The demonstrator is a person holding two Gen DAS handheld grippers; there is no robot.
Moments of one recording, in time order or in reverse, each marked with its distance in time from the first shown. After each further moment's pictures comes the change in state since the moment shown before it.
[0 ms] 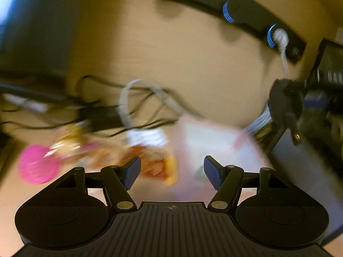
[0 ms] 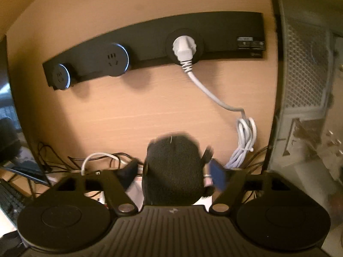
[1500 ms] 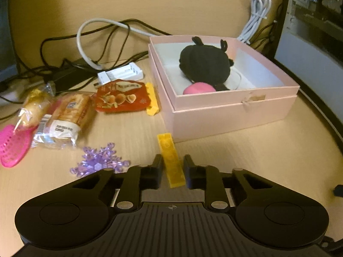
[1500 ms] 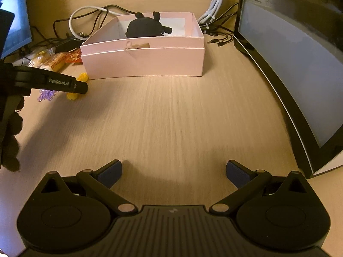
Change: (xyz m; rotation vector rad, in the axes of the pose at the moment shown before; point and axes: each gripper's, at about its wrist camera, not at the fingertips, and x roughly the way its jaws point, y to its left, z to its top) left arm 0.063 -0.053 -0.070 0.299 0.245 0.036; right arm -0.063 0.036 -0.228 -0.036 0.371 -0.160
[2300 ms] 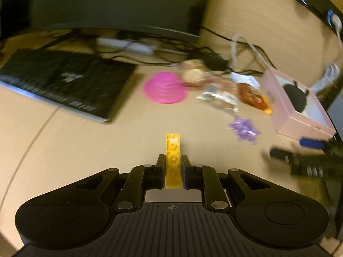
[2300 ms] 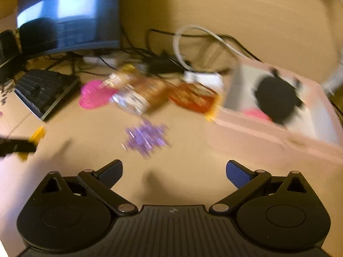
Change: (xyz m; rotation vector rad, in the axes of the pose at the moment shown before) left arm -0.145 0.170 -0.088 -0.431 -0.008 0.185; right arm 0.038 0.148 0.091 -0.305 -0.122 0.324
